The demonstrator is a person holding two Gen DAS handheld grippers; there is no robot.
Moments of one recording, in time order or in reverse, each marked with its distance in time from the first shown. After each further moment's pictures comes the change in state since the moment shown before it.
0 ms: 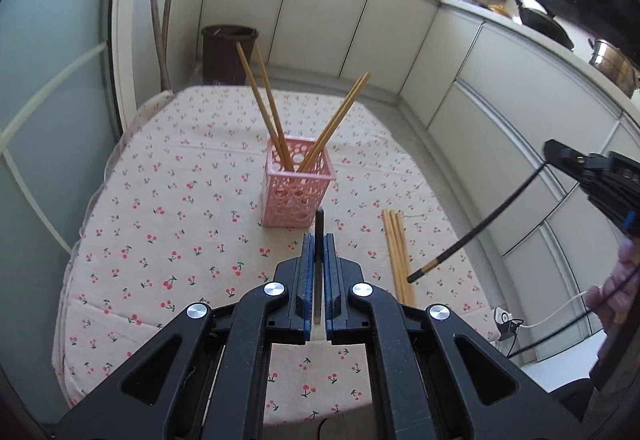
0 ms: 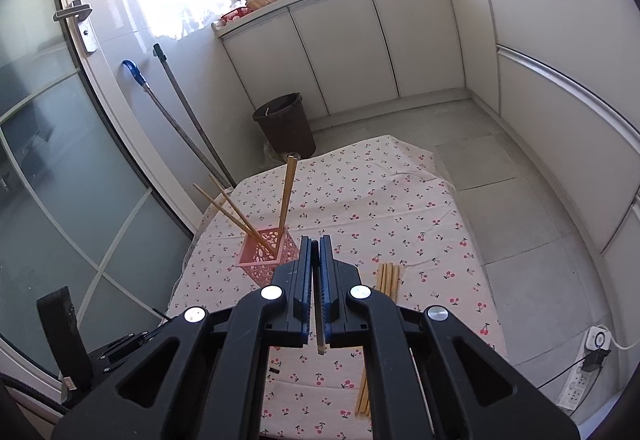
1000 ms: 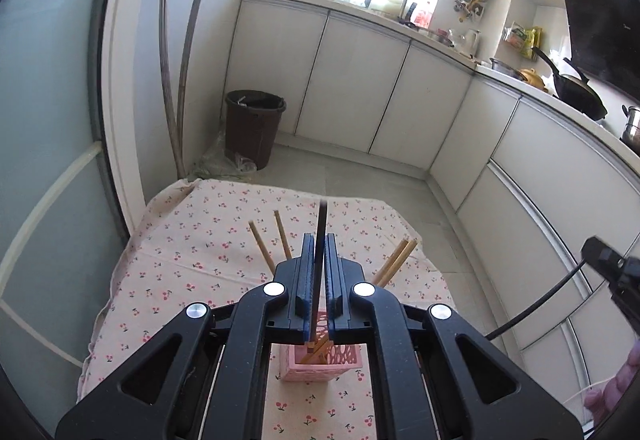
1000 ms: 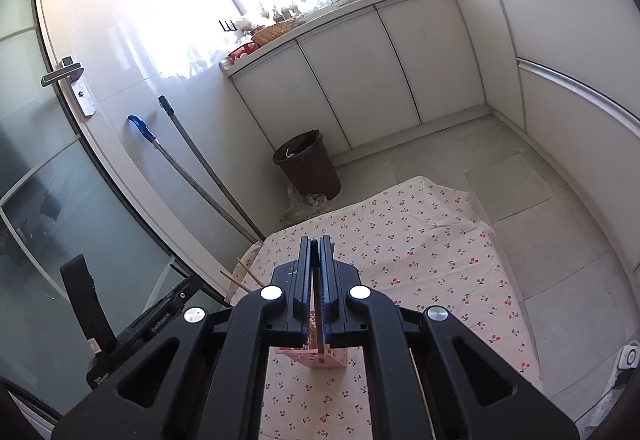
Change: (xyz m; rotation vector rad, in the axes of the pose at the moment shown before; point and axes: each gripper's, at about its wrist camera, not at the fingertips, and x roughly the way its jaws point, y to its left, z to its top) left arm 0.051 0.022 0.133 -0.071 -0.182 0.090; right arm 0.043 0.017 0.080 0.086 -0.087 0.086
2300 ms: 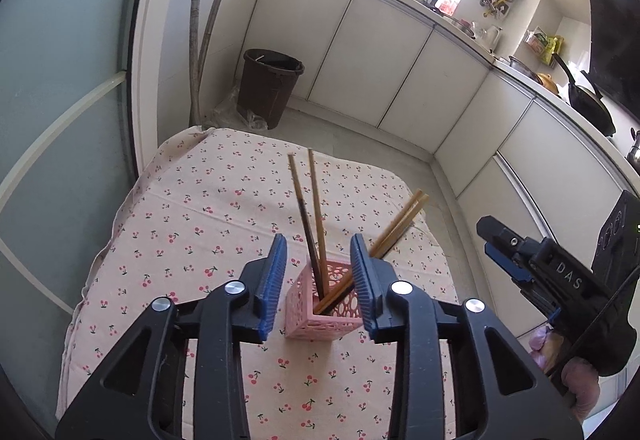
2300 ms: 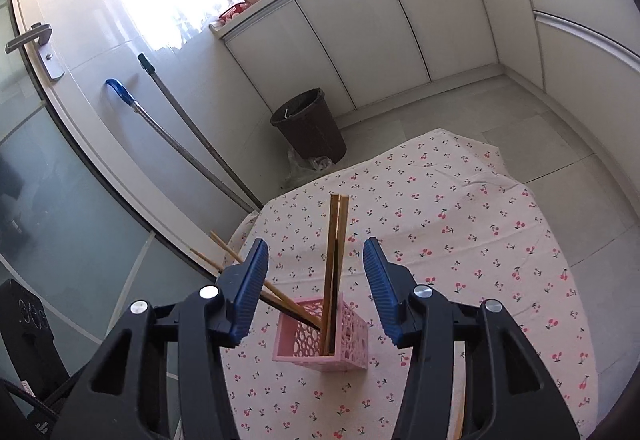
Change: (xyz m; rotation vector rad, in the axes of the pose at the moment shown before) left arm -0.013 0.029 -0.025 -0.114 0.100 -0.013; right arm 0.102 0.006 -0.043 0.005 0.135 -0.009
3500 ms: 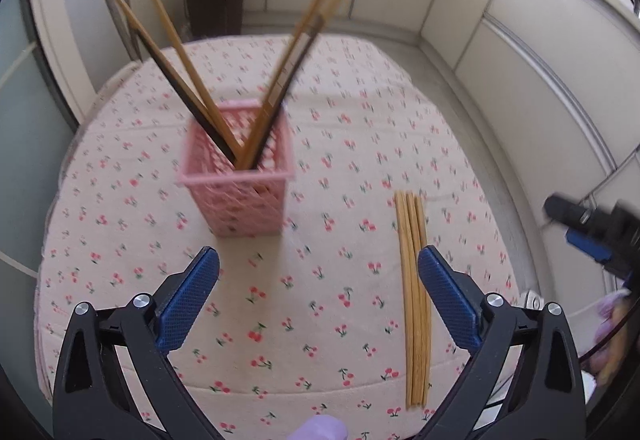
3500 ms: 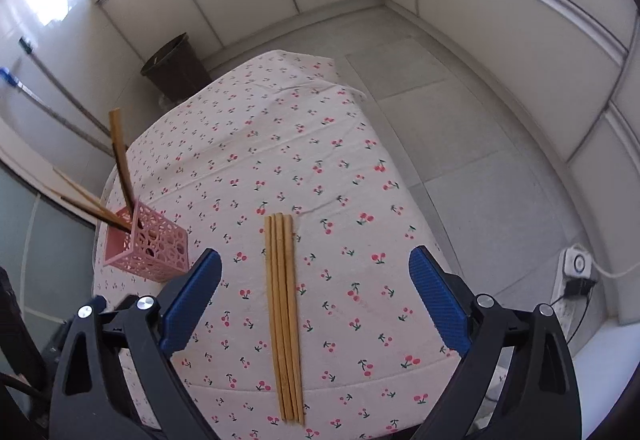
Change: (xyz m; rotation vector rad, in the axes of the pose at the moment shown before) left arm 0.085 -0.083 -0.112 0.263 0.339 0.067; right arm -0.058 -0.151 -0.057 0.193 0.217 -0.361
